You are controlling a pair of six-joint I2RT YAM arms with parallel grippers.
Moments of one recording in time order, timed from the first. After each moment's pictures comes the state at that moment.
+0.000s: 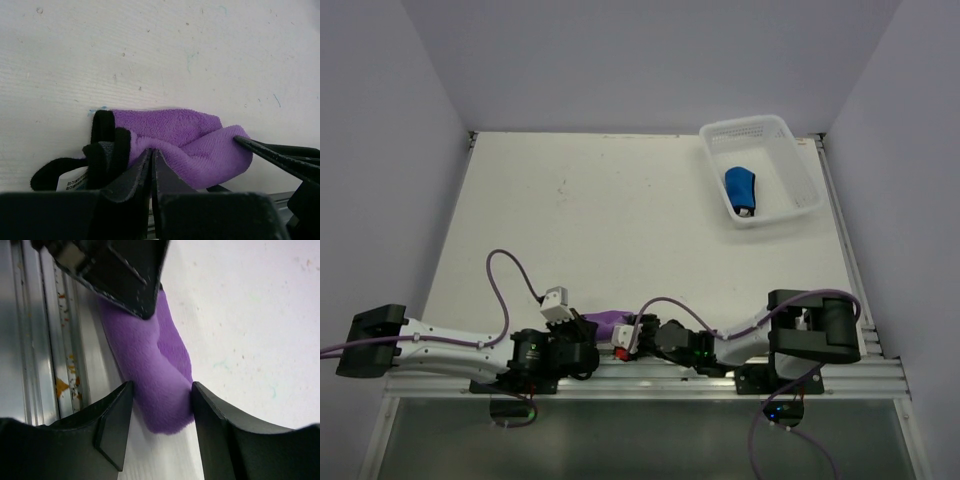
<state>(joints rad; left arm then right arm) -1.52 0.87 0.25 -0.46 -0.92 -1.64 1.45 1.61 0.41 0.85 0.29 -0.40</state>
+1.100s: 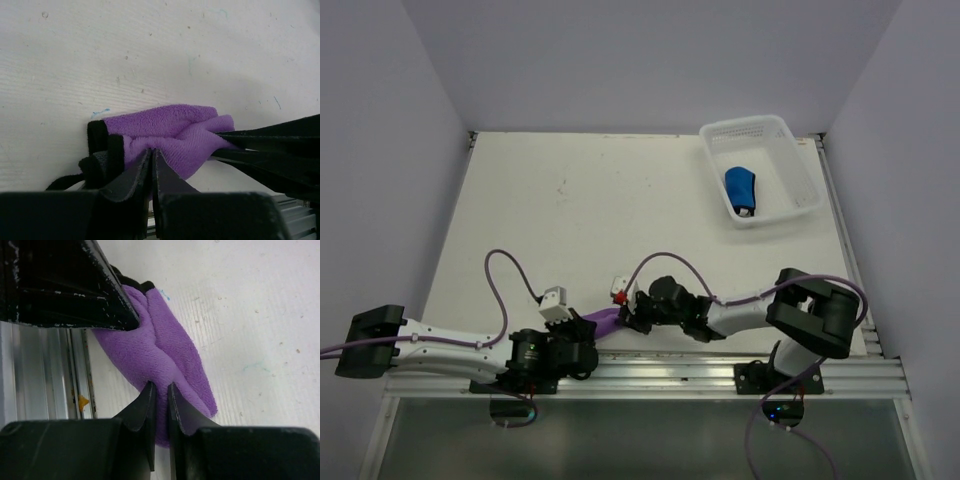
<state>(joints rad) -1.52 0.86 0.24 -0.47 -0.93 -1.64 1.15 1.61 0.52 0.63 -0.16 -0.07</state>
